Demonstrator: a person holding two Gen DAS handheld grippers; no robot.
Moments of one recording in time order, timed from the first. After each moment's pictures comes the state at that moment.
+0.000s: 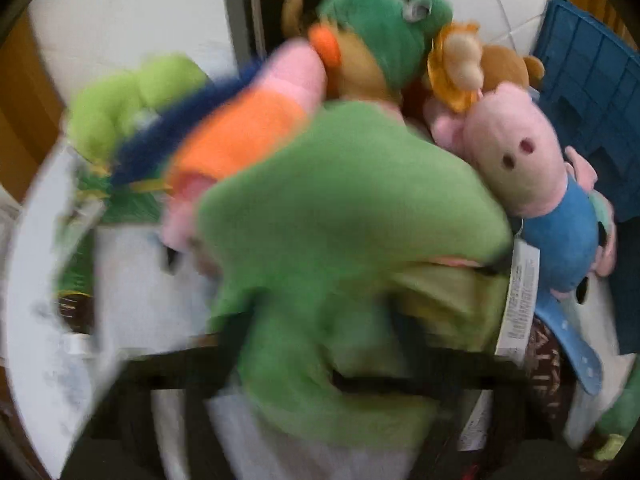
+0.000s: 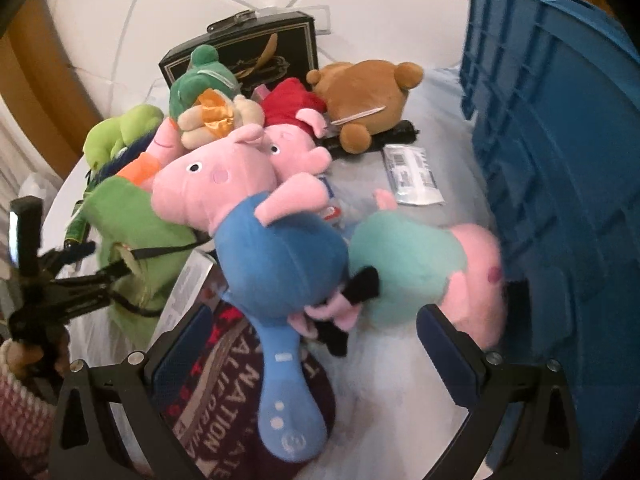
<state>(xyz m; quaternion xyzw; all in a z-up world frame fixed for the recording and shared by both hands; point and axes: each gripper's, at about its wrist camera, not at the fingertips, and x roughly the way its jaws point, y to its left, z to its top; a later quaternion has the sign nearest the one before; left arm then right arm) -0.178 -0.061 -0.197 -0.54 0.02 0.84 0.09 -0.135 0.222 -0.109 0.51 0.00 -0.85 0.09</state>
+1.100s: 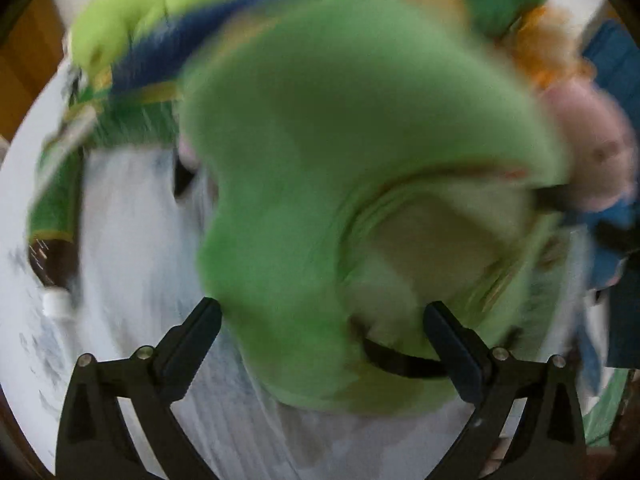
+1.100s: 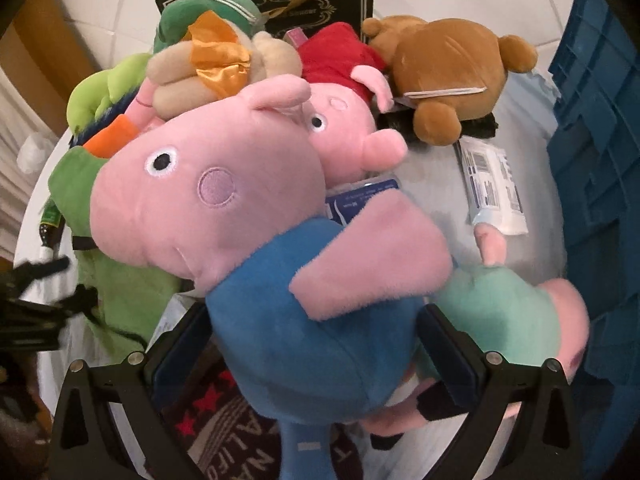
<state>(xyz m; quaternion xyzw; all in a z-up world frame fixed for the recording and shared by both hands) -0.186 -0.098 -0.243 -0.61 -0.02 0.79 0.05 -0.208 0.177 -0.178 0.57 0.04 -0.81 0.13</state>
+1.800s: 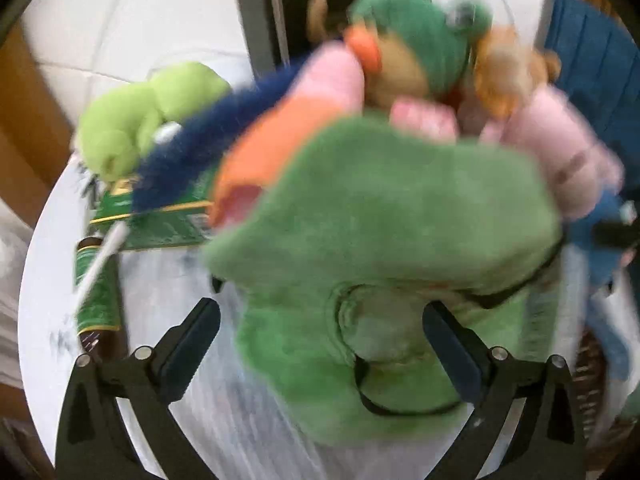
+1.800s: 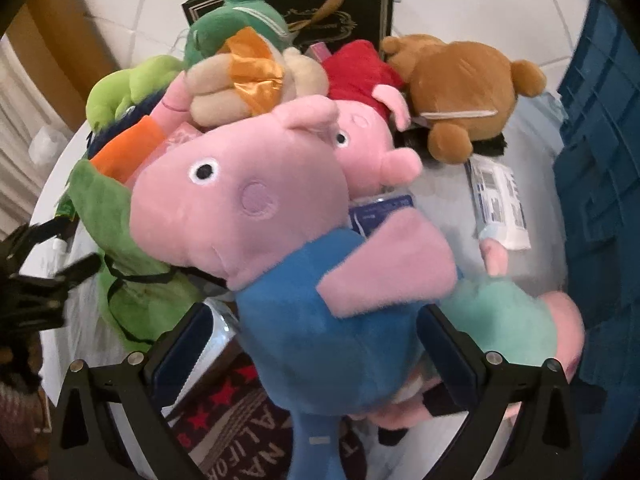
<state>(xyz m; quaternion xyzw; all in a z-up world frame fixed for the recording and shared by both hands) -0.206 -0.053 -0.164 -0.51 0.08 0.85 0.07 -0.205 0.165 -0.165 0.55 0.06 -0.82 0.16</state>
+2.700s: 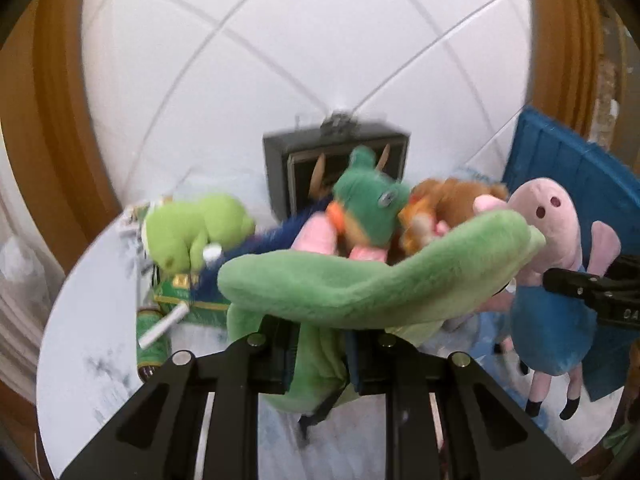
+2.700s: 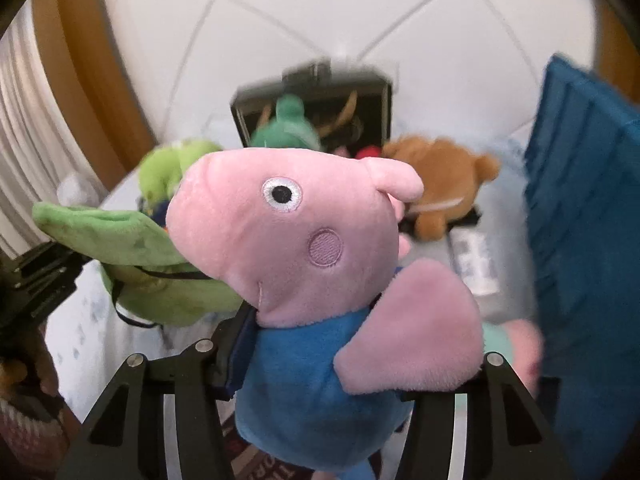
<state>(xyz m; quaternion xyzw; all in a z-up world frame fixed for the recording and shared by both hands) -0.123 -0.054 0.008 -0.33 0.02 0.94 0.07 -0.146 0.177 -0.055 0.42 0.01 -0.89 0.17</state>
